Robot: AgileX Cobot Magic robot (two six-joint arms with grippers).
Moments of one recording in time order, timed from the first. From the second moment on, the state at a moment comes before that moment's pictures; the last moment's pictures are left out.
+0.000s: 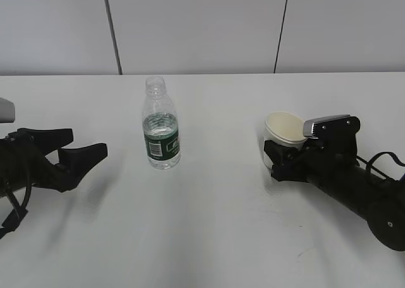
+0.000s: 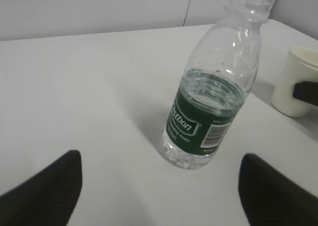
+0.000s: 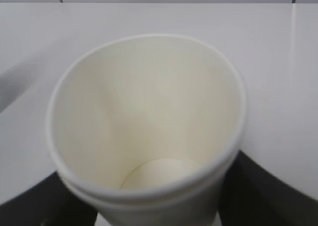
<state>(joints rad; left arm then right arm) -0.01 1.81 -0.41 0.76 -1.14 -0.36 0.15 2.18 -0.65 -0.22 -1.15 0.12</state>
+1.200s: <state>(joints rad) -0.28 2.19 -0.86 0.67 -1.14 -0.36 0.15 2.18 -0.65 -0.27 -1.15 0.12</state>
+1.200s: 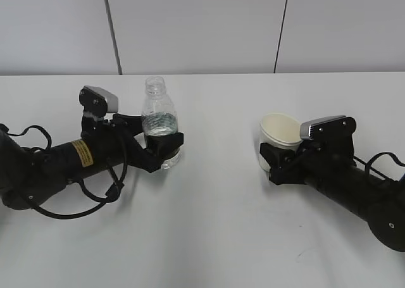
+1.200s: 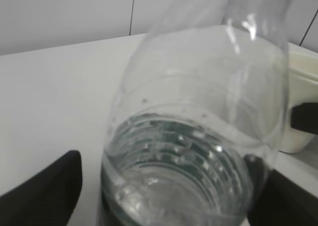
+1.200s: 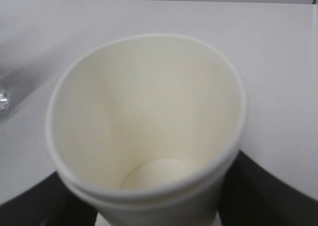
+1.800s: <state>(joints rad) -0.29 2.20 -0.89 0.65 -1.15 -0.35 0.15 2.18 -0.65 -0.29 -1.15 0.12</state>
